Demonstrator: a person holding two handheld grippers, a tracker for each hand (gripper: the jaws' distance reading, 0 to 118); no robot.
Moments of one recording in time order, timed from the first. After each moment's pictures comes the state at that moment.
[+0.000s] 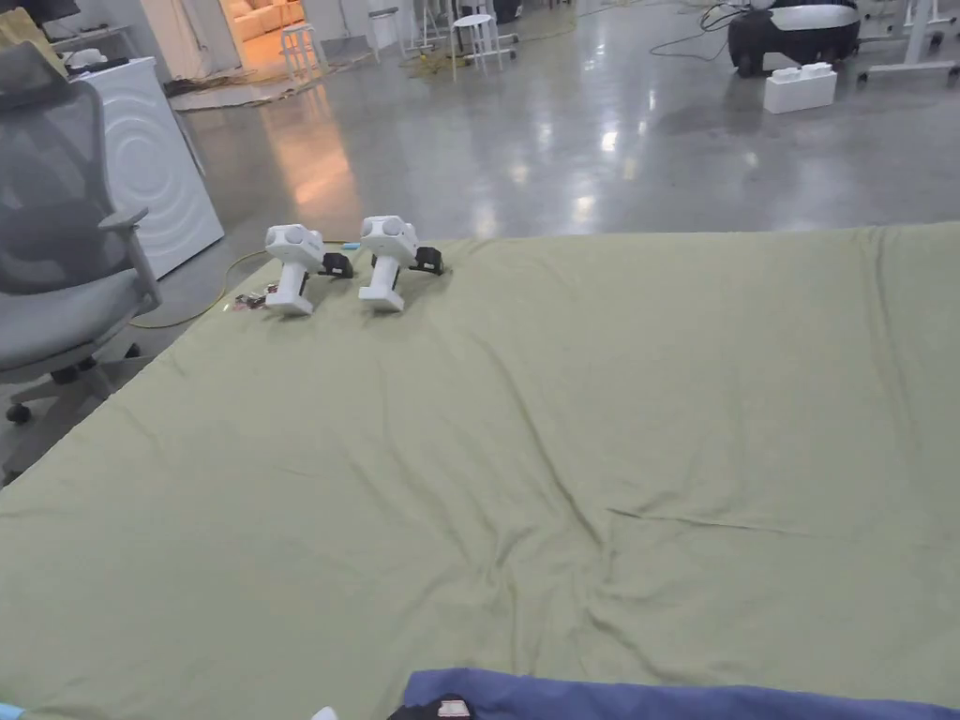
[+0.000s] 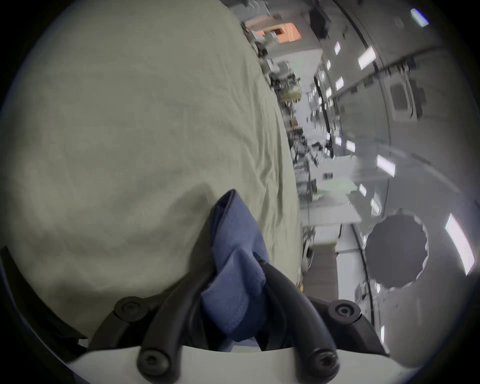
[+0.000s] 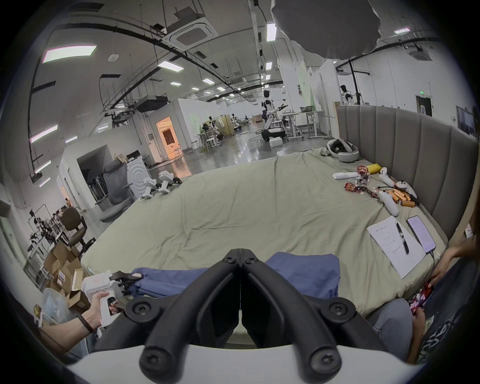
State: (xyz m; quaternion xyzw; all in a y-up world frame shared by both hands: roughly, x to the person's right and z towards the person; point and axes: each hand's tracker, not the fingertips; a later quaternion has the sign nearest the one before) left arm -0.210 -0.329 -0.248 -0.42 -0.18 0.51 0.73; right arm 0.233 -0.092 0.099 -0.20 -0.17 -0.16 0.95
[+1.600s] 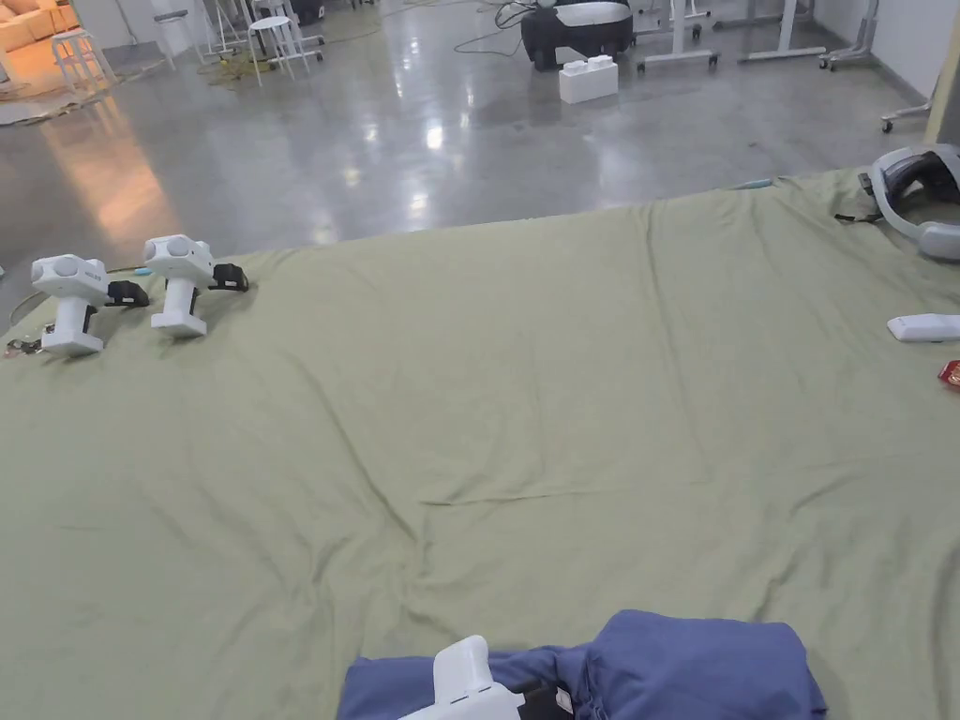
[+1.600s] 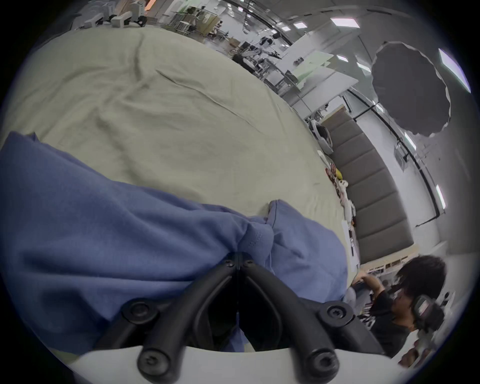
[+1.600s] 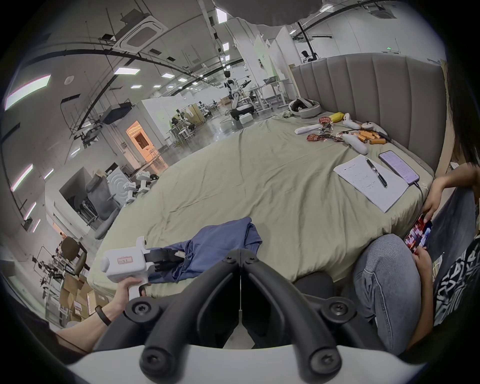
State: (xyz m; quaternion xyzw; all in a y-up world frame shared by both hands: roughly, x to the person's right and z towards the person) left arm 0.043 -0.291 -0.202 -0.51 -0.38 0.15 0.76; right arm 0.255 -0.138 0.170 -0.24 -0.23 -0.27 0.90
